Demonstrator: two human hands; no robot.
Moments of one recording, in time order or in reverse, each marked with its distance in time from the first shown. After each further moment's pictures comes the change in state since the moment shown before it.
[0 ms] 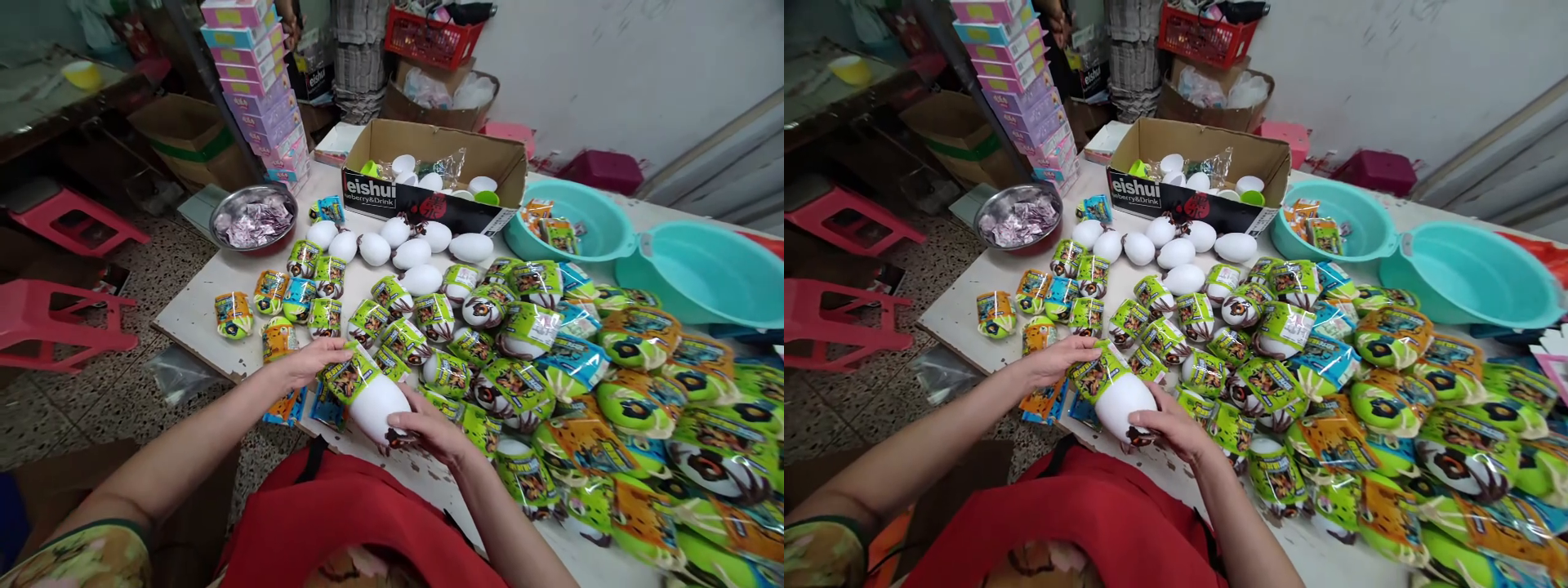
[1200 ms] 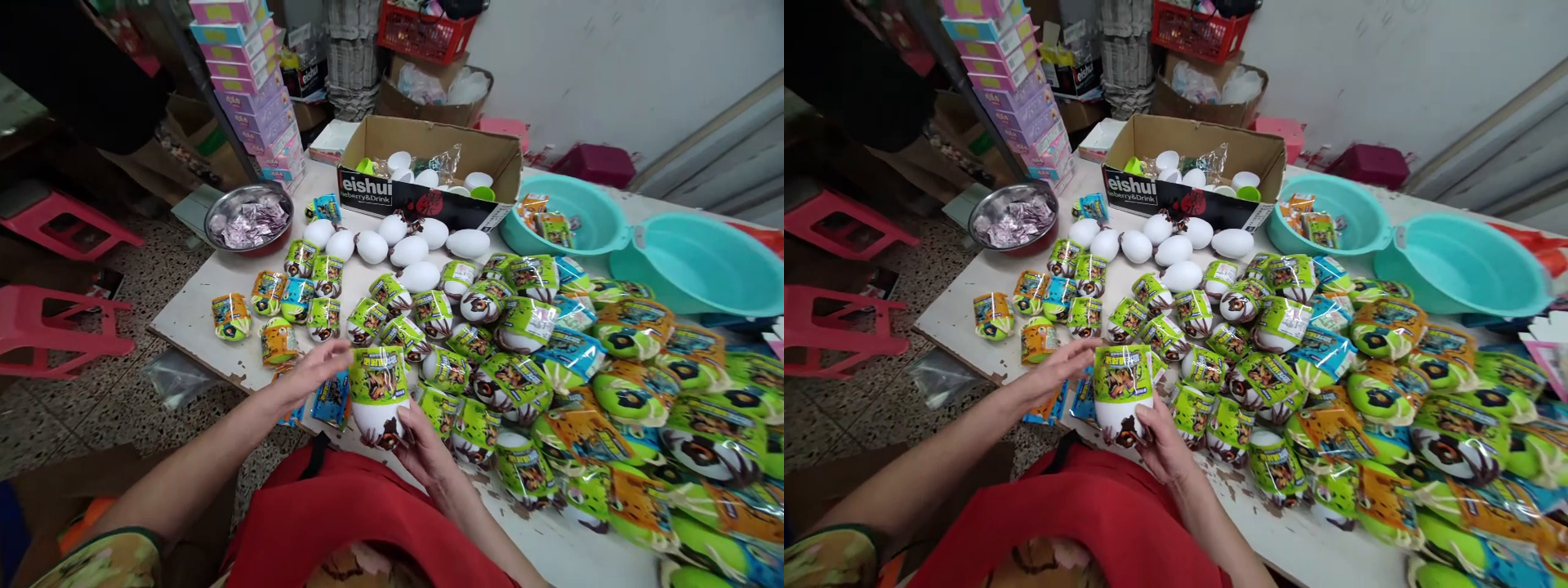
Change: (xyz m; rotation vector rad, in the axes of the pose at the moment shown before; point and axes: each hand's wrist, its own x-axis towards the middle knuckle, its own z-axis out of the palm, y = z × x) left_hand -0.025 -0.009 0.018 0.284 0.203 0.123; right_hand -0.009 0.027 0.045 0.388 0.149 -0.166
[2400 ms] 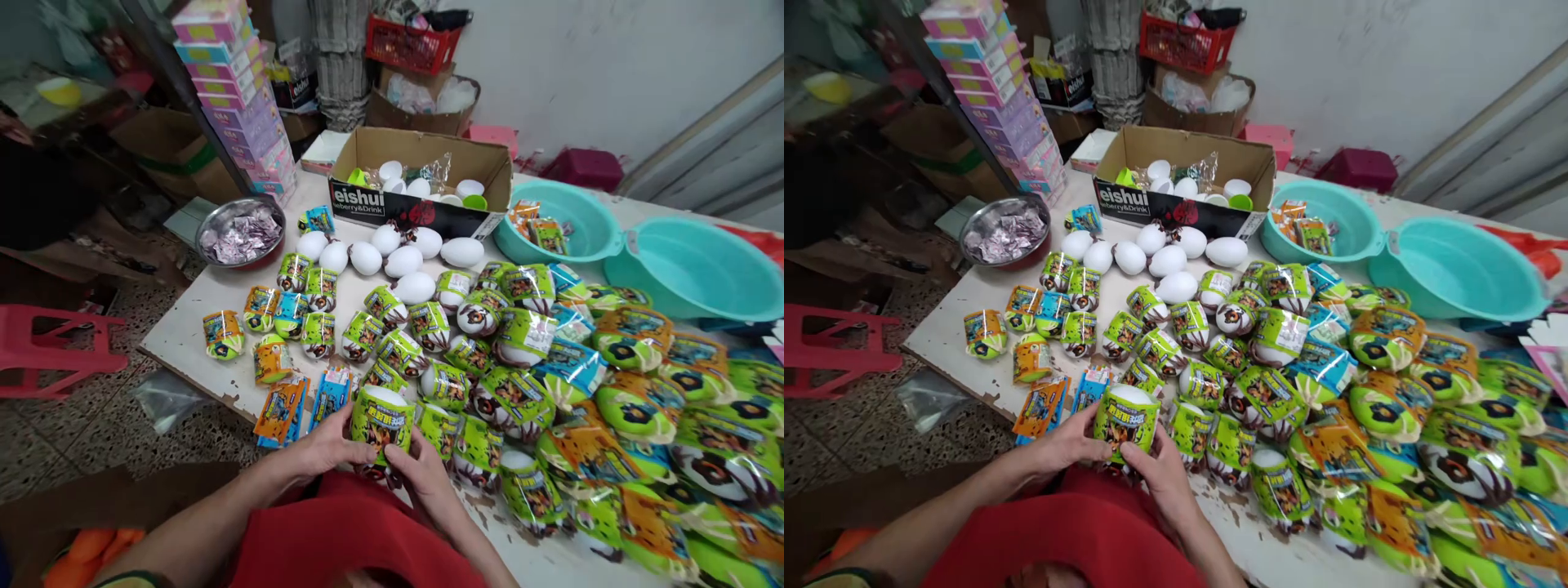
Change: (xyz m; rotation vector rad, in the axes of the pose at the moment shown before) left_hand -0.015 -0.035 0.042 -0.399 -0.247 -0.187; right_hand -0.004 0.002 -0.012 -0.242 0.126 -0.083
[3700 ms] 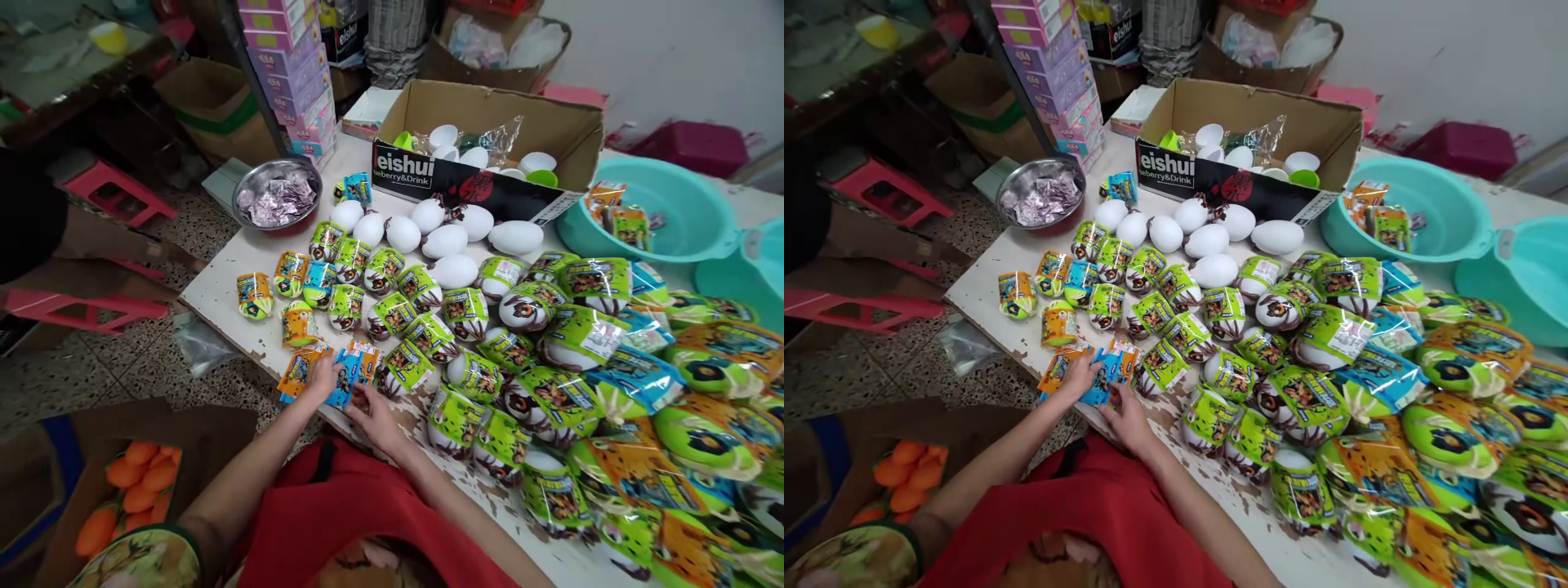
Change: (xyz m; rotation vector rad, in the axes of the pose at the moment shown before) left_hand 0.059 -0.066 -0.113 1.271 0.847 -0.283; right_hand 0.084 0.102 0.016 -0.690 -0.191 -0.134
